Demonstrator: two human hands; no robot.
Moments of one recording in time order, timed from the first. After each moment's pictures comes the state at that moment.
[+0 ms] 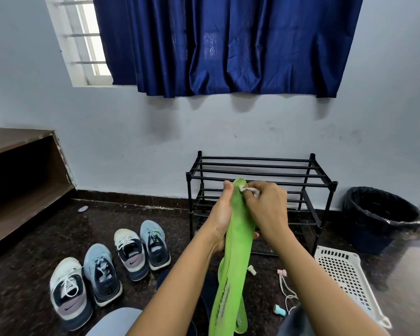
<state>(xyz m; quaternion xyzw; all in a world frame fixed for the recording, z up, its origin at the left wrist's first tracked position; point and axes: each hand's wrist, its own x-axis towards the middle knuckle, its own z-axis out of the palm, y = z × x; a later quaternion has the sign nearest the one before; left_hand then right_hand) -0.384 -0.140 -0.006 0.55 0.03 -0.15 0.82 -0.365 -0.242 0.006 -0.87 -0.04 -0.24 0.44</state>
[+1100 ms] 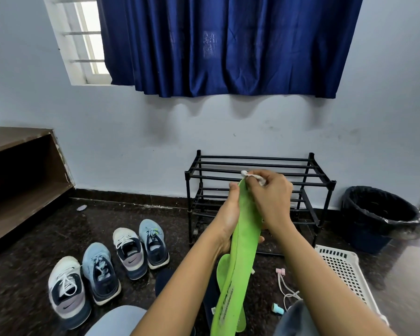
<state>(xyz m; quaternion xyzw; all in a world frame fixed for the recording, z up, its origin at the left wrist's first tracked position) -0.391 -0.153 -0.003 0.59 0.05 -0.17 0.78 -0.360 -0.247 0.019 -0.81 -0.05 -0.29 0.51</state>
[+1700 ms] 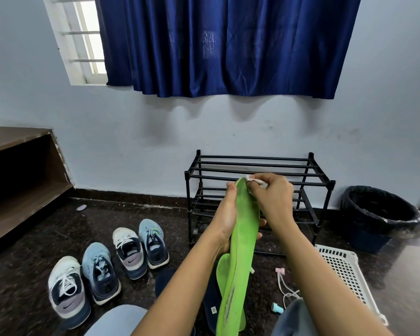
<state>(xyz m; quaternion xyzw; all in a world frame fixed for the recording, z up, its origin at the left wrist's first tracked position) -0.391 -0.154 -0.005 0.57 0.04 -0.15 0.81 -0.352 -0.256 0.016 -0.82 -0.03 -0.25 0.51</state>
